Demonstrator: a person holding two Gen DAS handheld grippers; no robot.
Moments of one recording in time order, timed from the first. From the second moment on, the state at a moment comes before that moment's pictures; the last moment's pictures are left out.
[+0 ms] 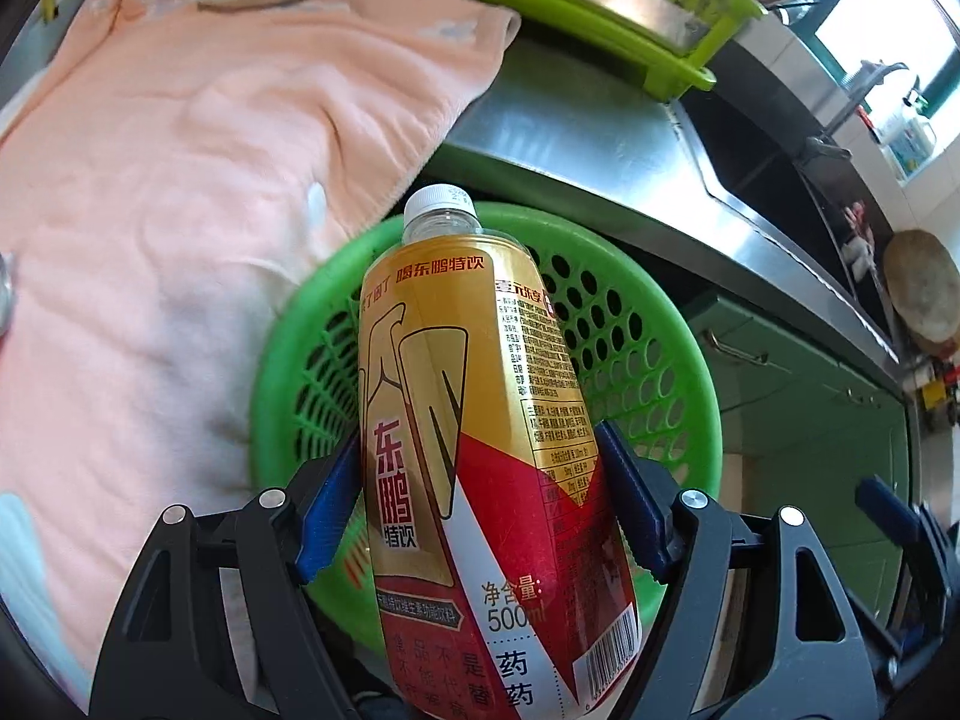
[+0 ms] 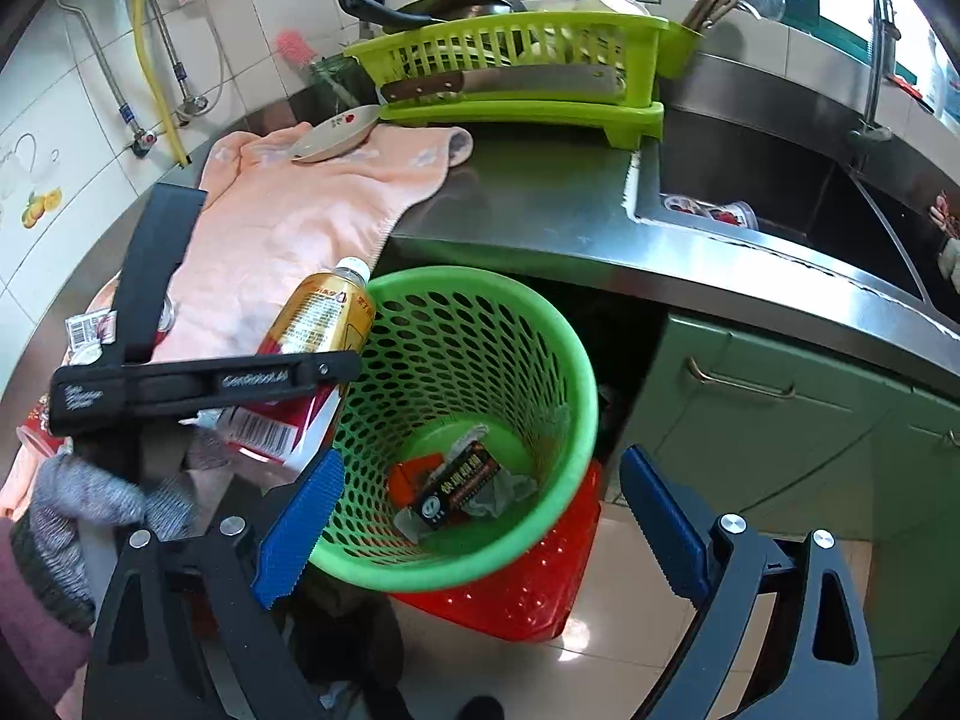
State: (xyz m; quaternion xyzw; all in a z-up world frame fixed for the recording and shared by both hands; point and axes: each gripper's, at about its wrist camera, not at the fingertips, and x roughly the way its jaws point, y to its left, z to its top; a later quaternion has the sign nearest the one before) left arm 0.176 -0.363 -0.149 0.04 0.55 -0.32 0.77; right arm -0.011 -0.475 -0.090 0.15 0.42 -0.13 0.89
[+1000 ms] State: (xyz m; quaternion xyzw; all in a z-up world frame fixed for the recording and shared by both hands) left arm 0.111 -0.184 -0.065 0.02 0.46 -0.26 0.85; right arm 0.015 -0.388 -0.068 0.12 0.40 -0.05 0.91
